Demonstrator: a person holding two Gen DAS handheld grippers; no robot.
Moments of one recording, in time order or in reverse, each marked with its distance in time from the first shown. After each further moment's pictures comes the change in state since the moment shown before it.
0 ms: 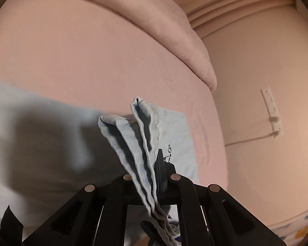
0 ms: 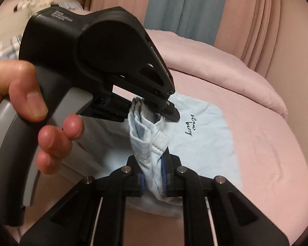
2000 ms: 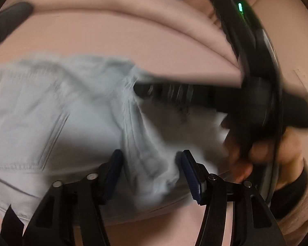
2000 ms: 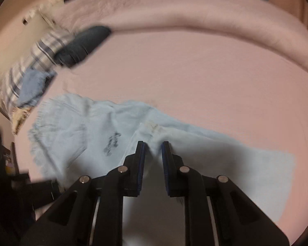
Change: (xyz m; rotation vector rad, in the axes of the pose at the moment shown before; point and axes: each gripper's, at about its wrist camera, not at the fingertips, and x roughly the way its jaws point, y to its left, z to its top) left arm -0.060 0.097 -0.101 0.117 -0.122 0.319; right arm 0.132 0.011 0.078 0.085 0.378 0.444
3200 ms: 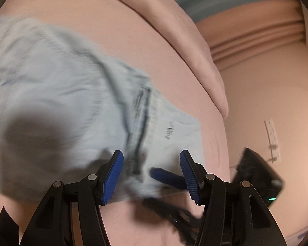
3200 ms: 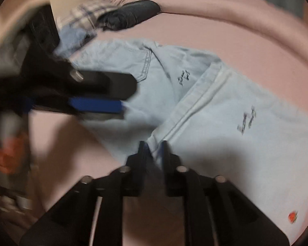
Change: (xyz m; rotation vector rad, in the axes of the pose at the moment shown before) left arm -0.067 0.058 -0.007 -0.303 -0.011 -0.276; right arm -0.039 0.071 -0.101 -0.196 0.016 0.182
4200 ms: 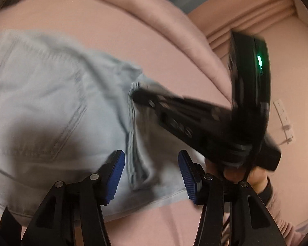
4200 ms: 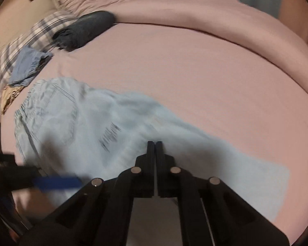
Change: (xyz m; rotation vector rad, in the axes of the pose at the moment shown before) left arm 0.000 0.022 -0.024 0.114 0.000 0.078; right arm 0.034 -0.041 0.088 0.030 -0.012 -0.236
